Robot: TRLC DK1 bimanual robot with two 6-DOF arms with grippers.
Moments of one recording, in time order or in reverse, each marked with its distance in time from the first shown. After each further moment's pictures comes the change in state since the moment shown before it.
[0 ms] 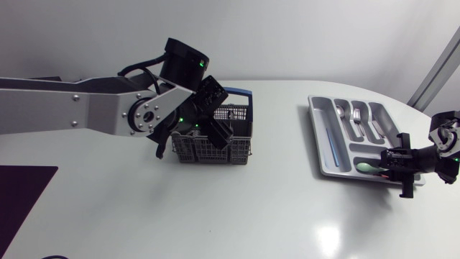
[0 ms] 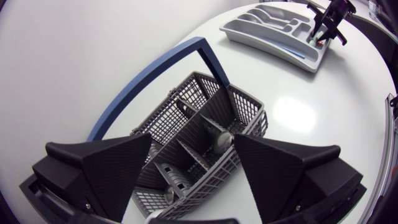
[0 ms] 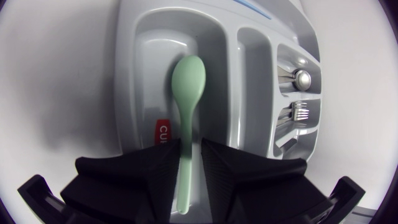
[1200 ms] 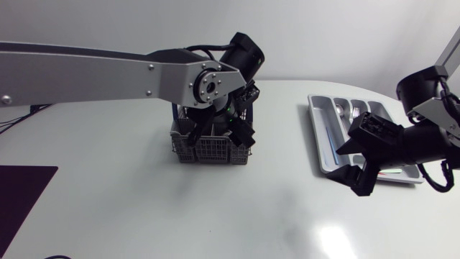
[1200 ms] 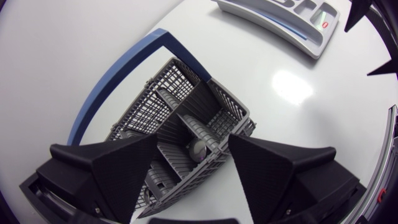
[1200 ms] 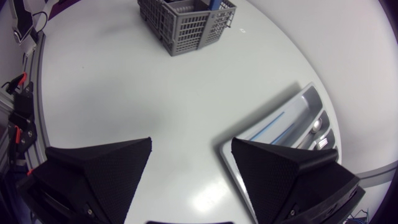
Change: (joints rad) left arm -0.109 0.246 0.389 -0.423 -0.149 -0.144; right arm 0.552 -0.632 -0.091 -0.533 -0.110 0.978
